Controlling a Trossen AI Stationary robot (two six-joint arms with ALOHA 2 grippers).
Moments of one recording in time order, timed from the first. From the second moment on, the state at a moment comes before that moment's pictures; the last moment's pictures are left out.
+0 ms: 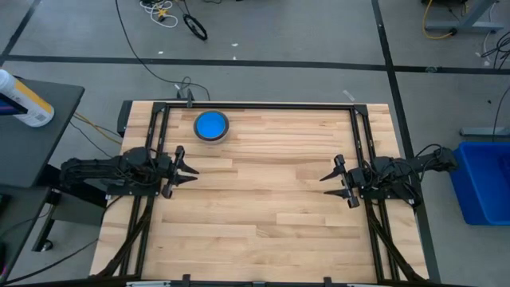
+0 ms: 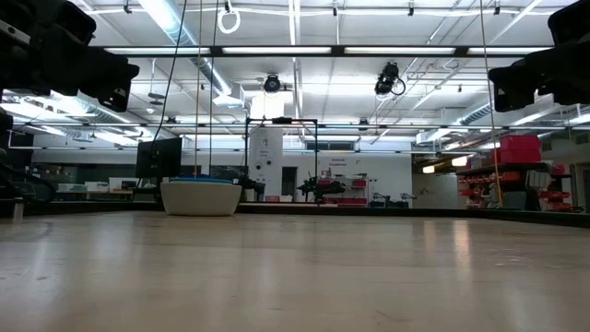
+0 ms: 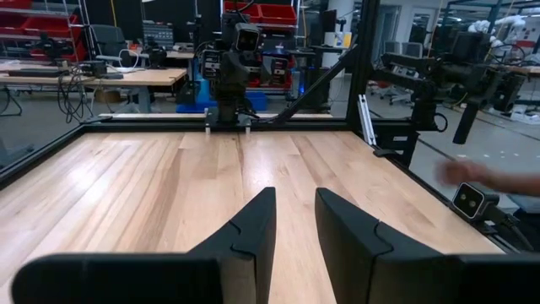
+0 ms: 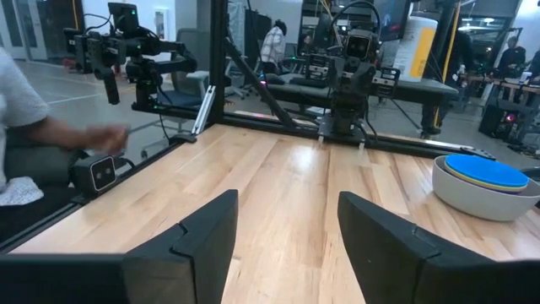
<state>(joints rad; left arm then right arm) 0.01 0.00 0.05 -0.05 0.14 -0.04 0.25 0.05 0.01 0.01 0.00 -0.09</state>
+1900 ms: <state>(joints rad) 0.01 0.00 0.05 -0.05 0.14 -0.05 0.25 0.05 0.01 0.01 0.00 -0.09</state>
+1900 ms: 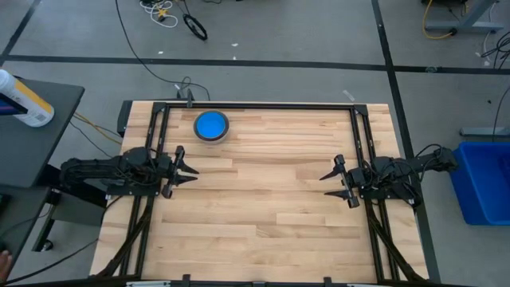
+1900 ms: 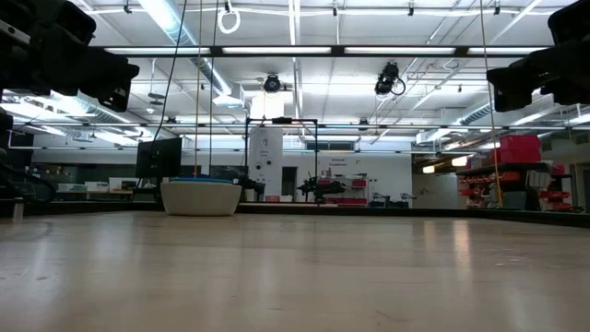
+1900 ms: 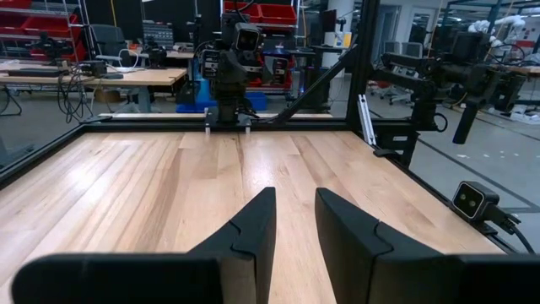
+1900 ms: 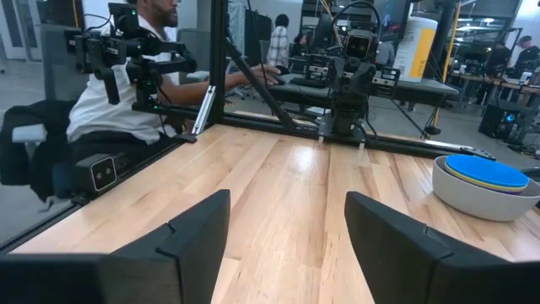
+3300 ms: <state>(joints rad) 0.01 0.00 0.05 -0.05 0.14 -0.05 0.25 0.05 0.01 0.01 0.00 -0.09</state>
